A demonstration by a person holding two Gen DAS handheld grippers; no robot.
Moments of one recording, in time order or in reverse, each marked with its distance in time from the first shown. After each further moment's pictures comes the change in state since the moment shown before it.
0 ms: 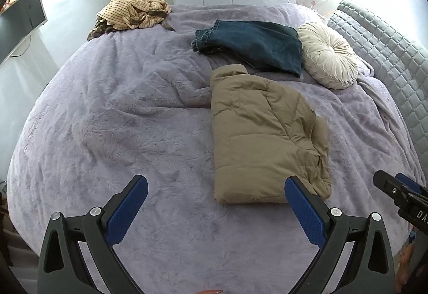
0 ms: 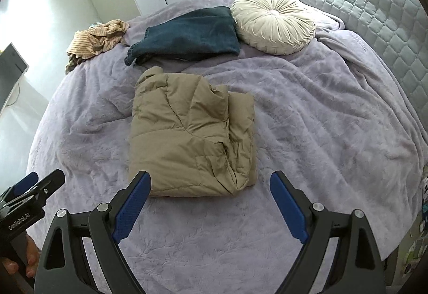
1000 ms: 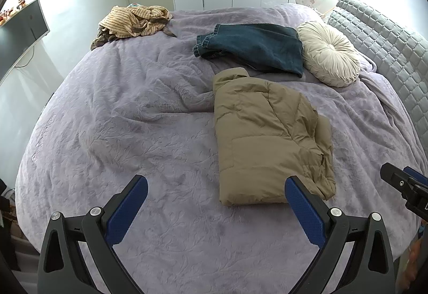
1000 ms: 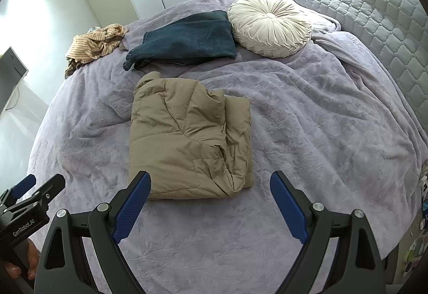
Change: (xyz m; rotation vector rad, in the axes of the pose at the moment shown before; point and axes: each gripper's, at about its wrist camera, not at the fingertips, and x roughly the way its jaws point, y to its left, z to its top) left arm -0.010 -0.010 -0.002 0.034 -0.025 0.038; right arm -0.006 -0.004 0.003 0.008 -0.013 -0.004
